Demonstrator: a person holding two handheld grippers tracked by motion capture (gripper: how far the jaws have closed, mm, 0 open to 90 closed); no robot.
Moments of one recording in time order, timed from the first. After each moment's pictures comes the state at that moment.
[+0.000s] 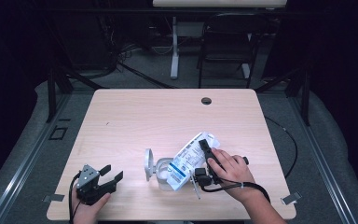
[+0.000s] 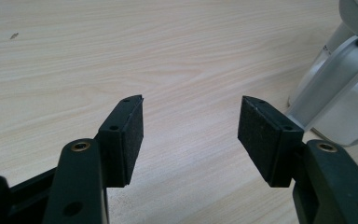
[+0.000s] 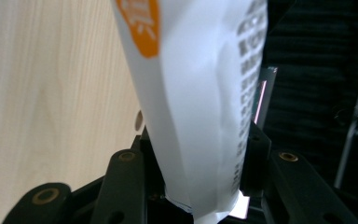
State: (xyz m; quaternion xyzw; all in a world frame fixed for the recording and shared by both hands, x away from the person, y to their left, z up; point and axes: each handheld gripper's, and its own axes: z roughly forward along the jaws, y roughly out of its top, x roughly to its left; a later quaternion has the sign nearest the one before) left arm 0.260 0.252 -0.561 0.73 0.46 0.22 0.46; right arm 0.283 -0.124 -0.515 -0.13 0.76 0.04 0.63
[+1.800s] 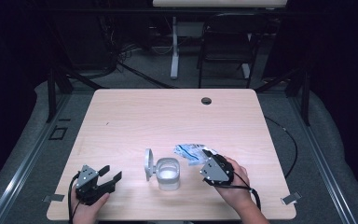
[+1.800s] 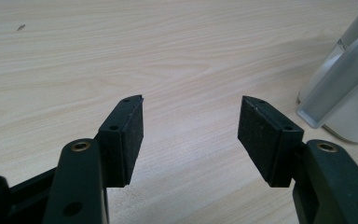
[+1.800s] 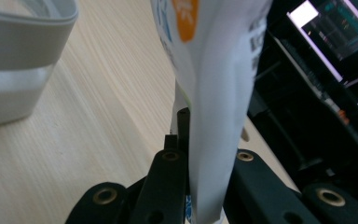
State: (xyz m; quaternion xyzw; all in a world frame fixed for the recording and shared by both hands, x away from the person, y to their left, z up) left arm 0.261 0.257 -0.565 0.73 0.47 0.21 0.45; right arm 0.284 -0.154 -0.517 0.17 0.81 0.33 0.46
